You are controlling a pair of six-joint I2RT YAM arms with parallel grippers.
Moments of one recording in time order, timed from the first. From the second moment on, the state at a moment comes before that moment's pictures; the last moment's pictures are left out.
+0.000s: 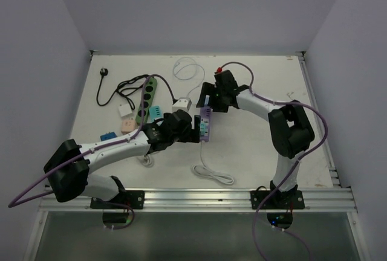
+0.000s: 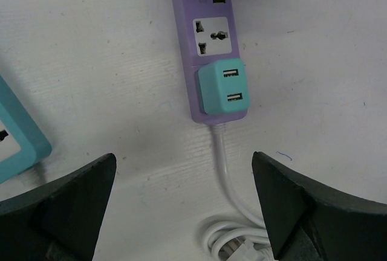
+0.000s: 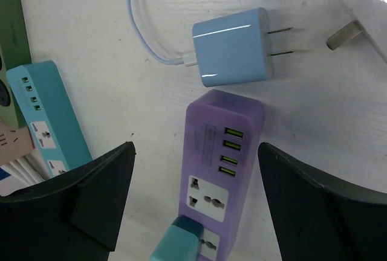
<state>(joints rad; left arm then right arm) -0.92 1.37 0.86 -0.27 -0.32 -0.68 0.48 1.88 1.27 -0.27 -0.16 0.65</state>
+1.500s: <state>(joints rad) -0.96 1.74 1.07 -0.22 -0.42 -0.71 0.57 2.02 1.41 -0.45 0.04 0.65</state>
